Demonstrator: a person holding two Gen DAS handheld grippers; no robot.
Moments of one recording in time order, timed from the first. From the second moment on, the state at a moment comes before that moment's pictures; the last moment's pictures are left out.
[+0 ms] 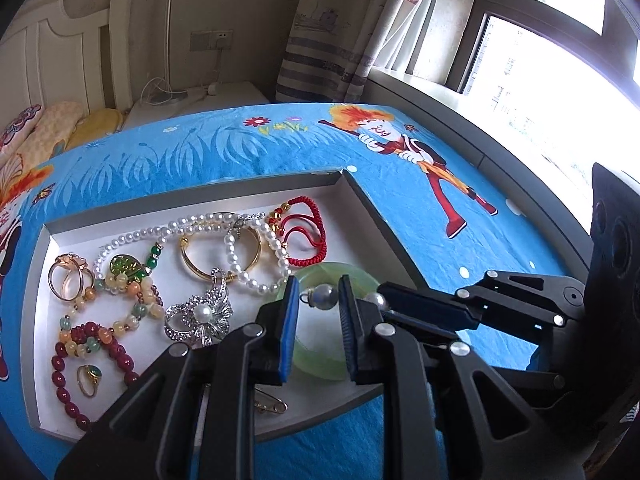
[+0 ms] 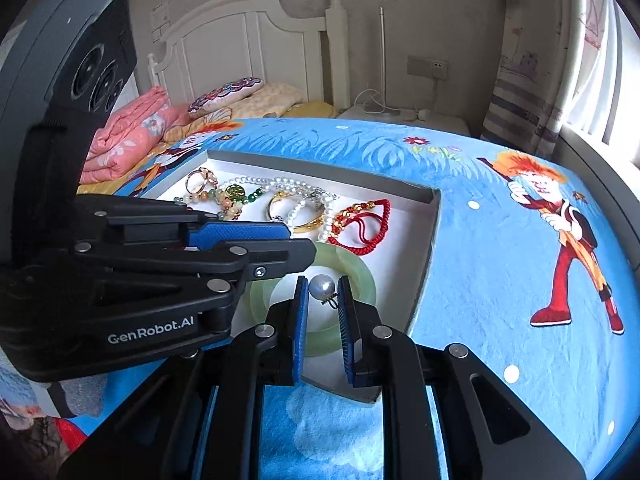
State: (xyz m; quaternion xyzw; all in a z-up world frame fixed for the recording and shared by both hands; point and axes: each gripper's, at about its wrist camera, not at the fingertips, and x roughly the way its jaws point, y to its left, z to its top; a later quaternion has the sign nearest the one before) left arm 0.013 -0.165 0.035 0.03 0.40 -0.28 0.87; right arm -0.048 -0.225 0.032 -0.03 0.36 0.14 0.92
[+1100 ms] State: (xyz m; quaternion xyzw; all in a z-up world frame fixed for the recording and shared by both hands) left arm -0.065 -0.060 0.048 0.01 0.31 -0.06 0.95; right arm -0.106 -0.284 0.040 0.09 0.31 -0.01 0.94
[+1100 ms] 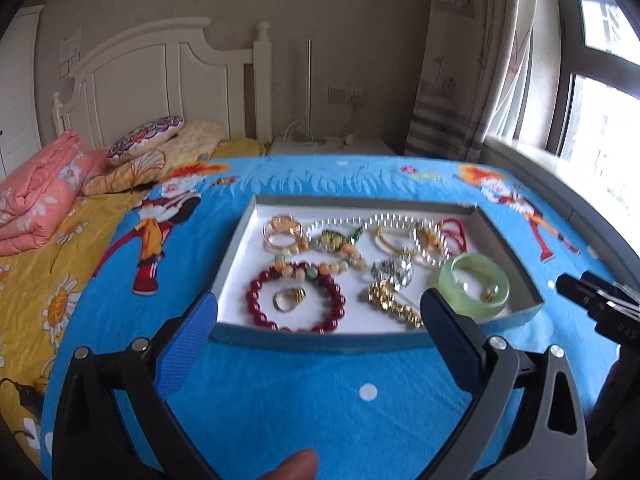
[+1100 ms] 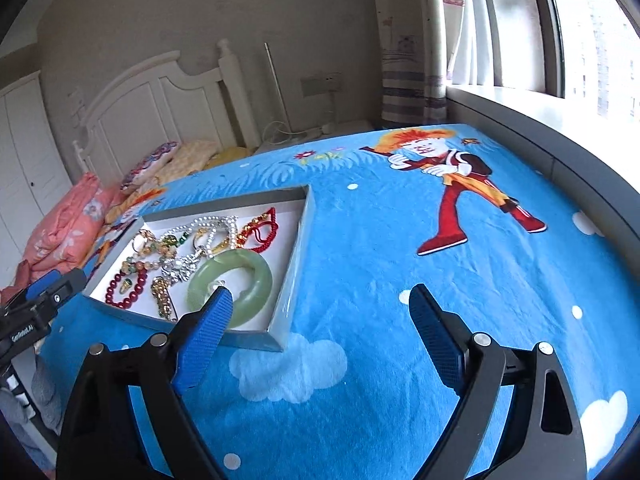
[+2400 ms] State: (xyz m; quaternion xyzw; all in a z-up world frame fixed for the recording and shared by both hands) left arm -0.070 -0.074 0.030 0.03 0.32 -0.06 0.94; right arm -0.103 -0.217 0.032 0.06 0.33 -0.04 0.94
